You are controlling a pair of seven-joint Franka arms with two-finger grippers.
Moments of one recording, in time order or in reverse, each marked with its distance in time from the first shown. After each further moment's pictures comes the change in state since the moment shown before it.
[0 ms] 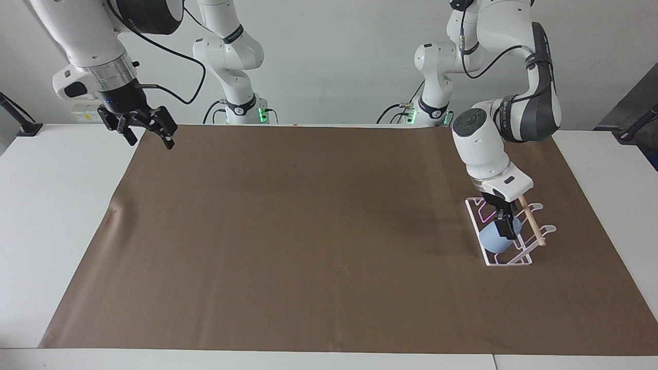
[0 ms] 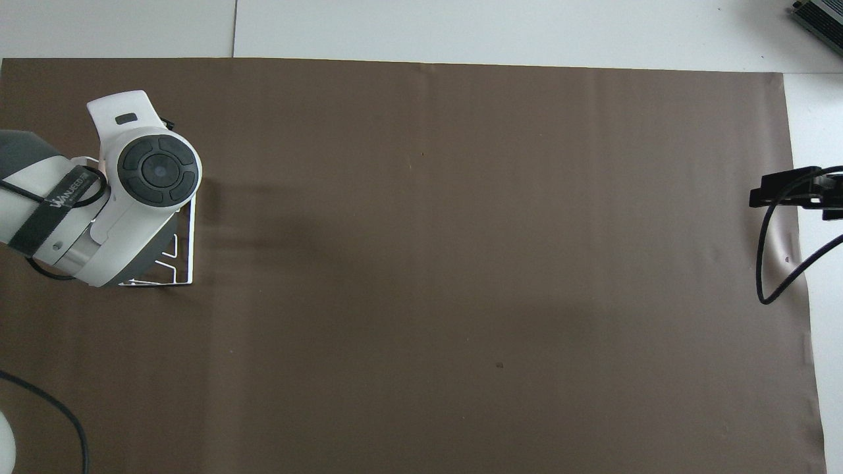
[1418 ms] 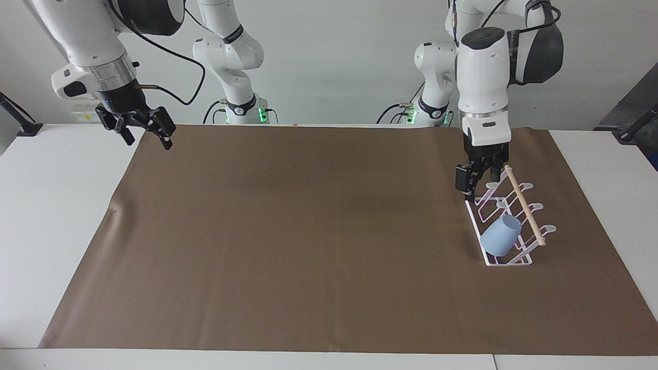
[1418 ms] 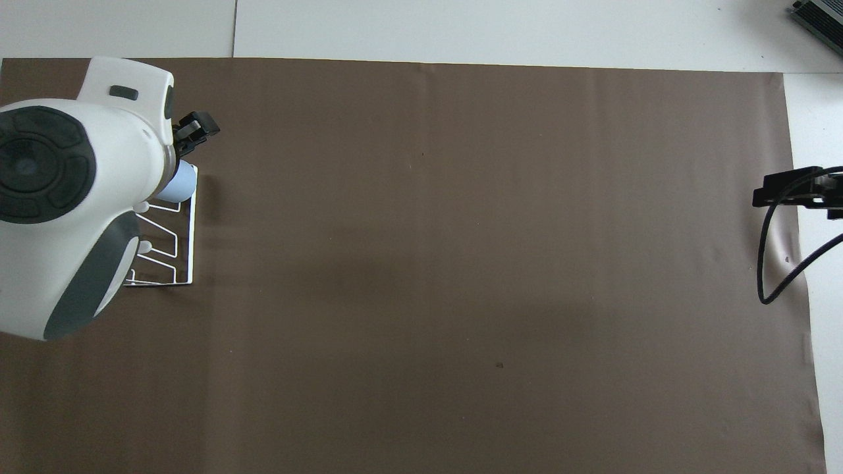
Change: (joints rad) left arm -0.034 -0.215 -0.019 0.095 -0.476 -0.118 0.910; right arm 0.001 0.000 0.000 0.000 -0.021 0.004 0.000
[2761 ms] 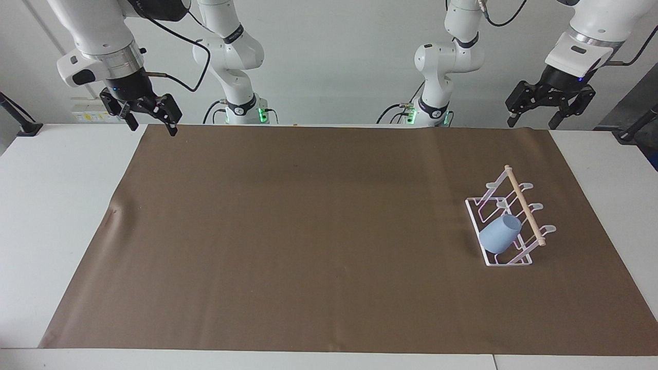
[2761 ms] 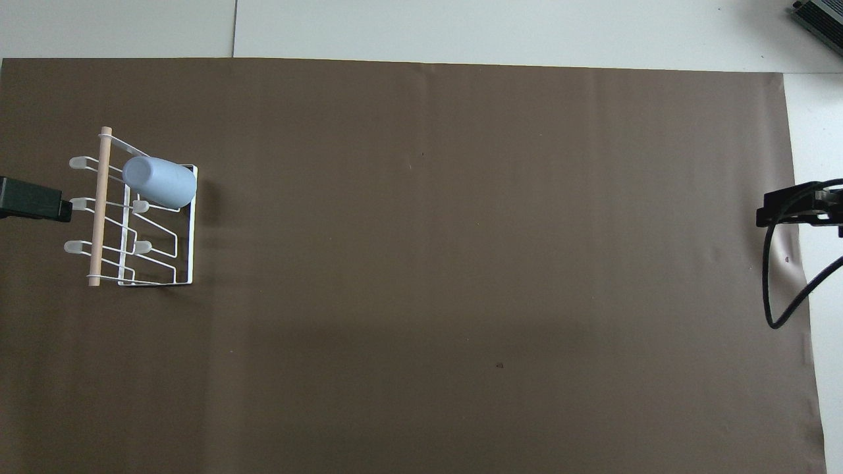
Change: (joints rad) left arm 0.060 -0.030 0.160 0.303 -0.367 -0.561 0.936; right arm 0.027 -0.001 0.016 0.069 -0.051 -0.152 0.020
